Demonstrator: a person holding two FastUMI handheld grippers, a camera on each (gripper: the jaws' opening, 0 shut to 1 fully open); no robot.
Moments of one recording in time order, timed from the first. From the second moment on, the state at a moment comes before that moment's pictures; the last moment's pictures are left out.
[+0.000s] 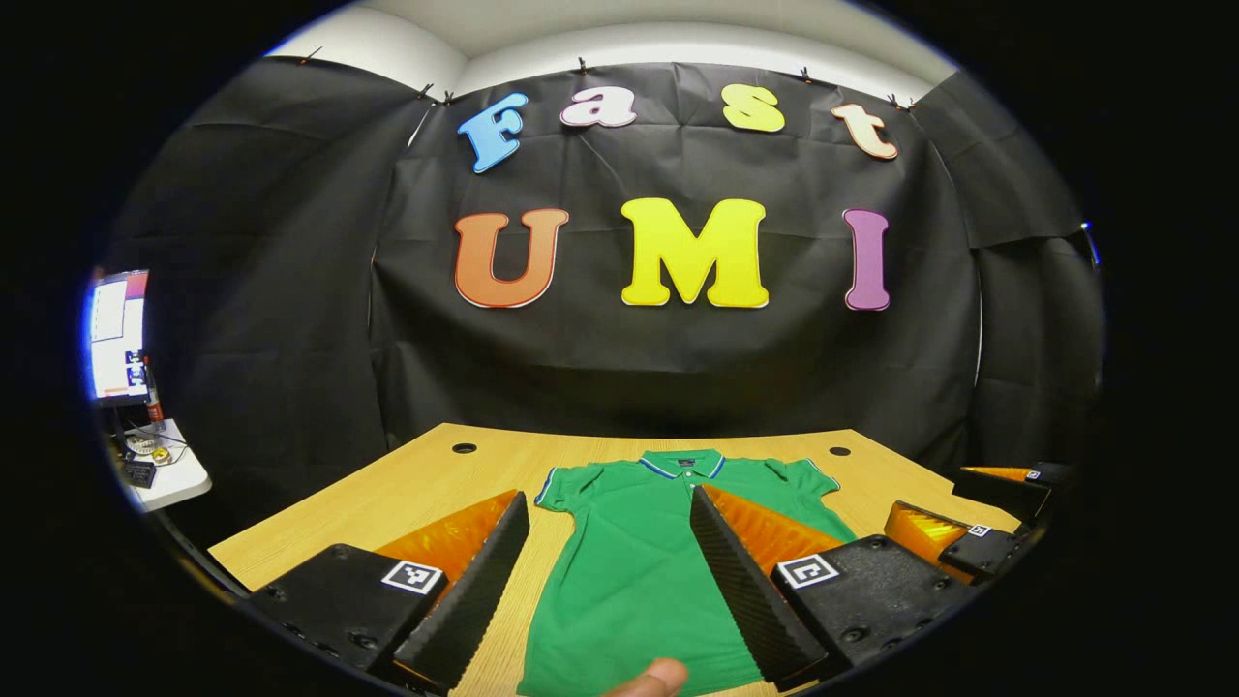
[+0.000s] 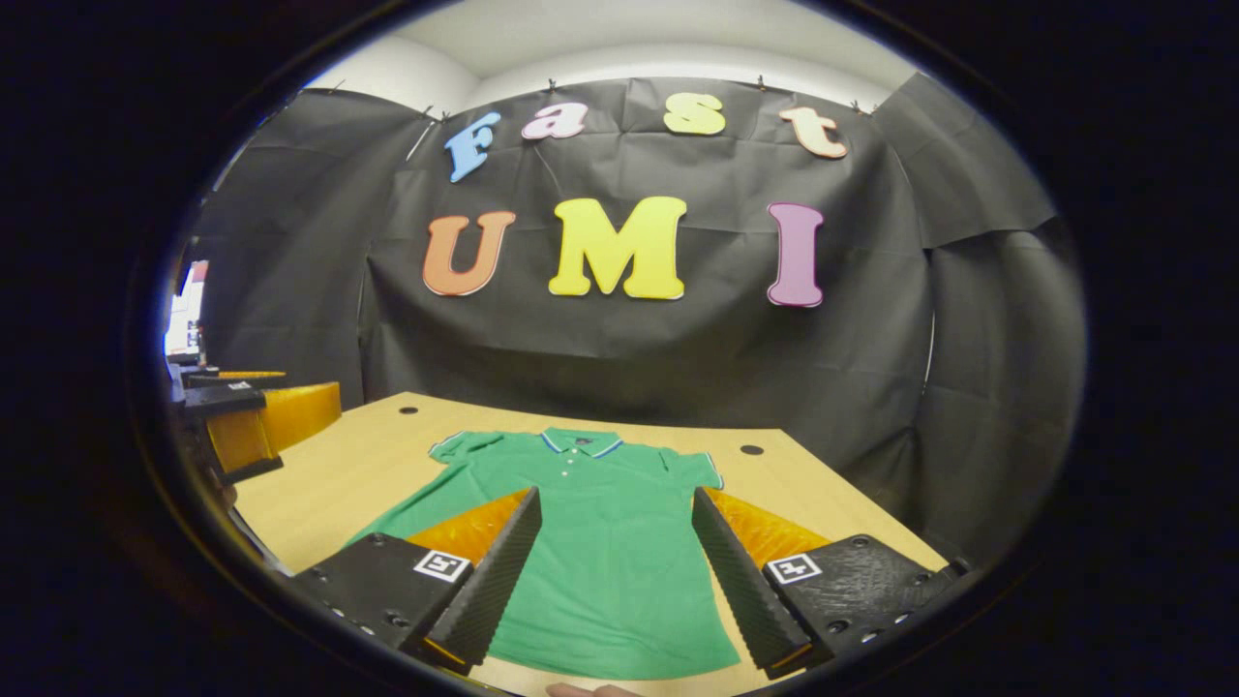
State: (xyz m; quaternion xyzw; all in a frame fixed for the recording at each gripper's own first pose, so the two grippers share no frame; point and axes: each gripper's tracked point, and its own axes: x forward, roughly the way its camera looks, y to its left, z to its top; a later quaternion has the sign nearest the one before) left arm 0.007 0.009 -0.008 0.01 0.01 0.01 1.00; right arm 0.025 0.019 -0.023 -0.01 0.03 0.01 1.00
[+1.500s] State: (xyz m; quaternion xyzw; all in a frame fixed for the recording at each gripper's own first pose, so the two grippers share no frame) left arm 0.047 0.034 -0.043 0.03 0.04 0.07 1.00; right arm 0.383 -0.142 -0.147 -0.01 0.23 -0.08 0.97
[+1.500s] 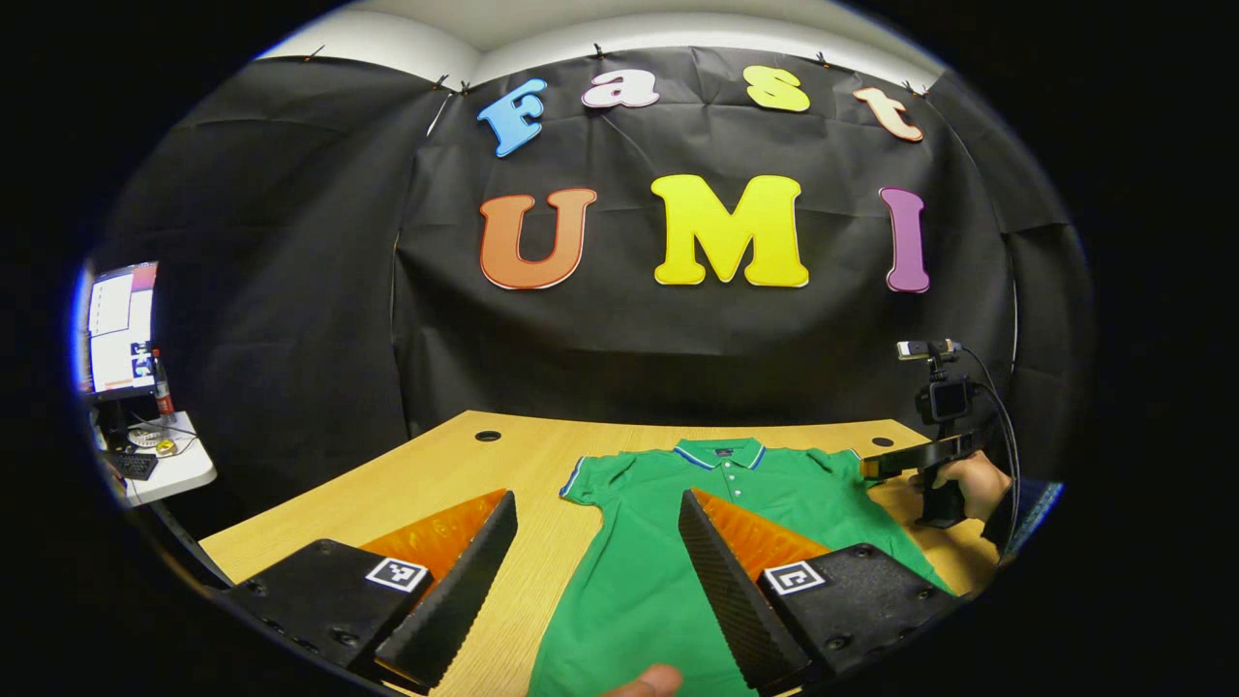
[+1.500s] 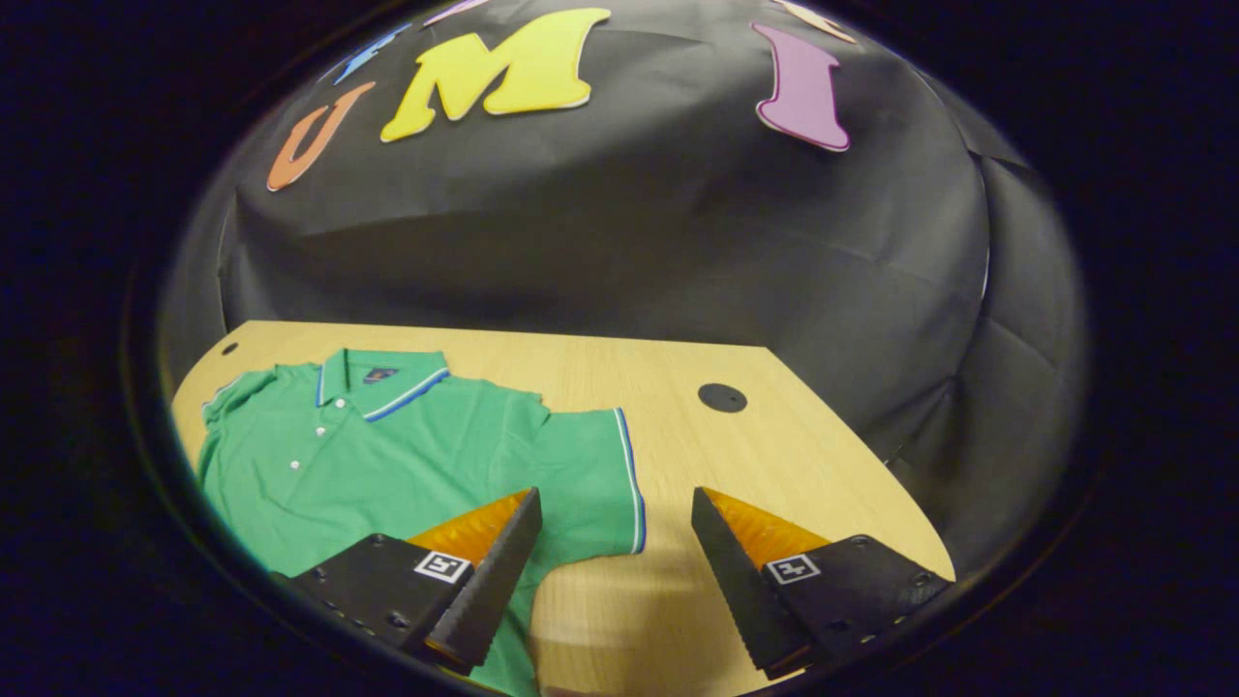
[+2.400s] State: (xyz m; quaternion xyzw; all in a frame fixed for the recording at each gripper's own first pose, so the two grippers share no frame) left arm 0.059 0.035 -0.062 0.04 0.06 0.08 0.99; right arm 0.395 -0.131 -0.145 0.01 0.25 -0.05 0.97
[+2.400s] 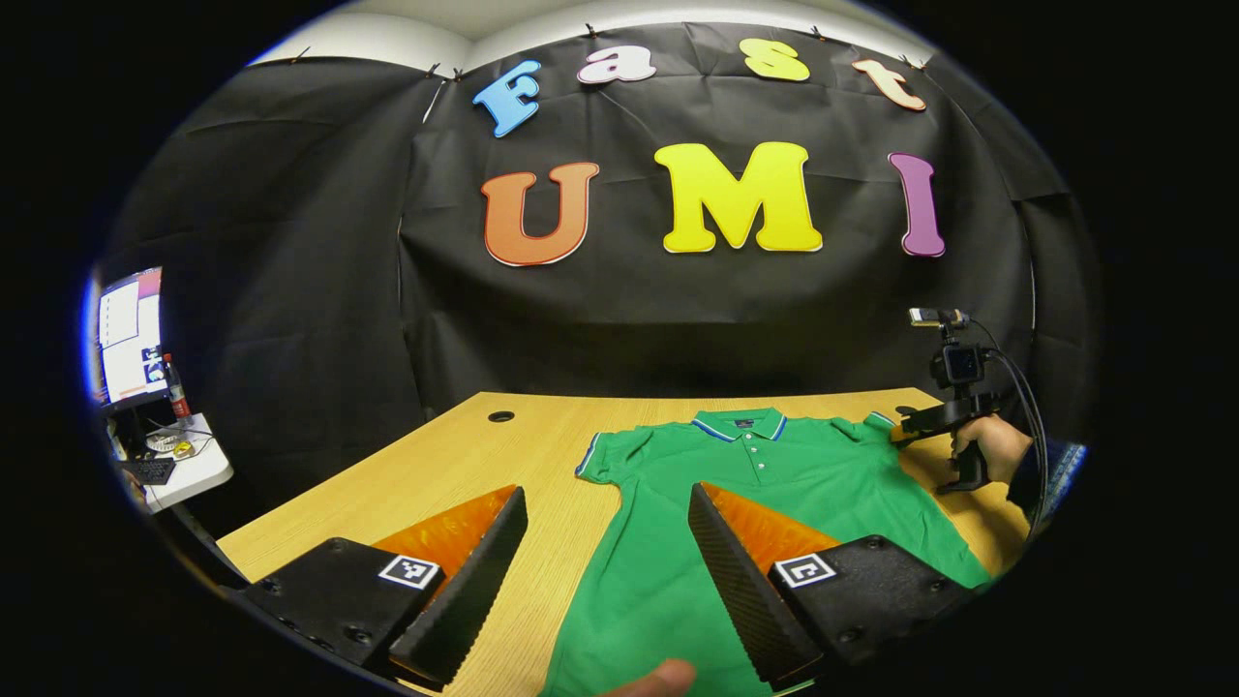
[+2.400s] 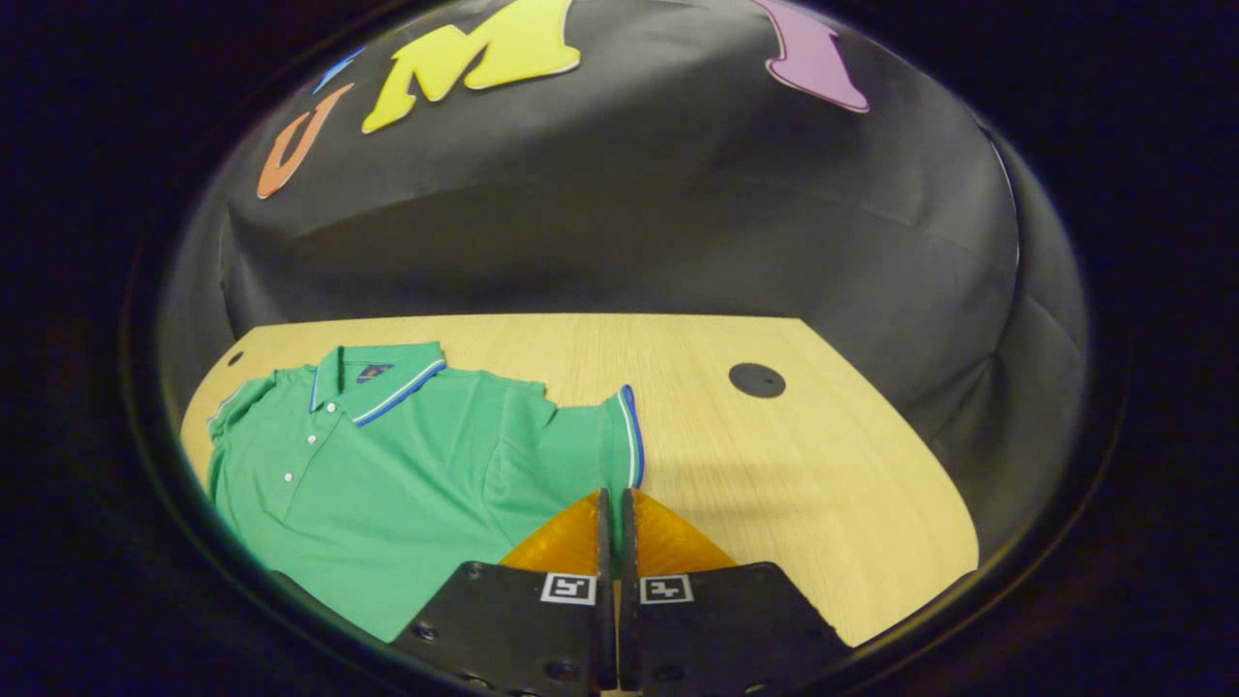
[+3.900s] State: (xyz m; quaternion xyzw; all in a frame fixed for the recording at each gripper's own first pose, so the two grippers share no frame) left arm 0.105 0.049 -0.049 -0.04 0.09 0.08 0.99; right arm 0.149 -0.005 -0.017 -0.03 0.01 0.05 1.00
